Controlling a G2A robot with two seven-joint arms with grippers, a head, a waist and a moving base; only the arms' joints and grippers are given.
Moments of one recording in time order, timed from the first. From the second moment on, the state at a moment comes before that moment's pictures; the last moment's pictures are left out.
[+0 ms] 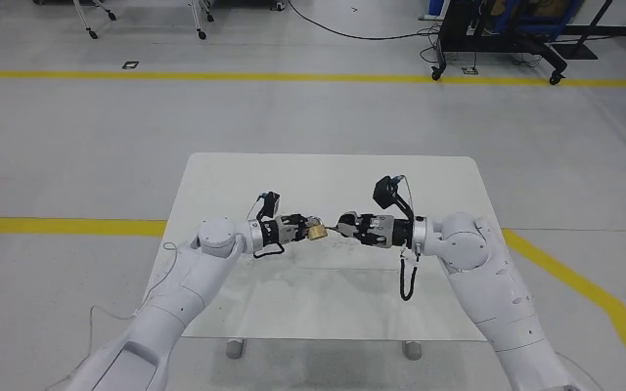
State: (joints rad) left arm 0.83 -1.30 -0.86 -0.88 -0.53 0.05 -0.98; right arm -1.18 -1.19 1.28 -1.50 -0.42 -0.78 0.87
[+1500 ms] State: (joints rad) left arm 0.69 -1.44 -0.79 -0.45 -0.91 0.47 -1.30; right arm -0.69 -0.95 0.66 -1.88 -1.64 -1.01 0.46
